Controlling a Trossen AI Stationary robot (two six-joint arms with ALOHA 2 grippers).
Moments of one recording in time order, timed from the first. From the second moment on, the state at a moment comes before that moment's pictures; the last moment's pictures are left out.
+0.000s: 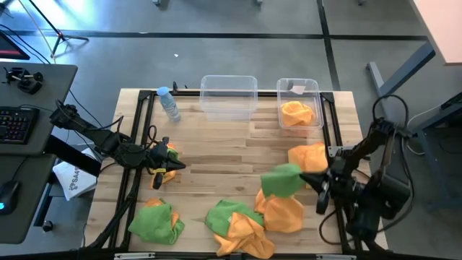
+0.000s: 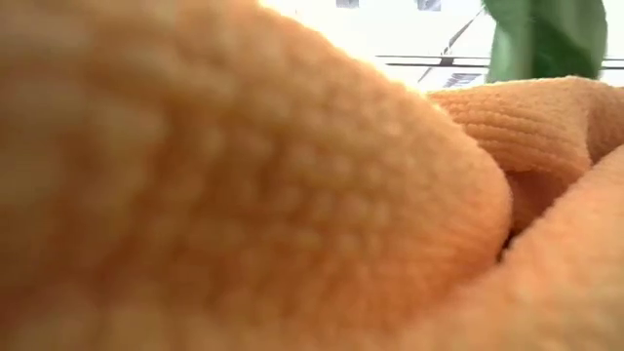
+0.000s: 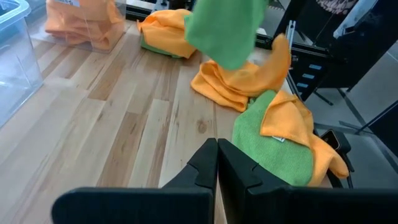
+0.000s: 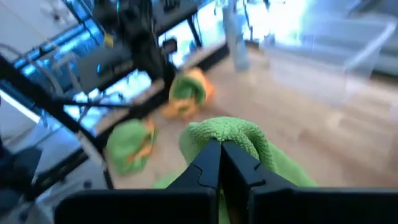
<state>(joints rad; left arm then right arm) -0.49 0.70 0.61 -0.36 -0.39 -0.41 1.03 1.48 1.71 -1.57 1.16 1.74</state>
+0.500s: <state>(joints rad) -0.49 0.70 0.61 -0.36 -0.40 -0.41 0.77 1.44 1.71 -1.44 1.24 1.41</state>
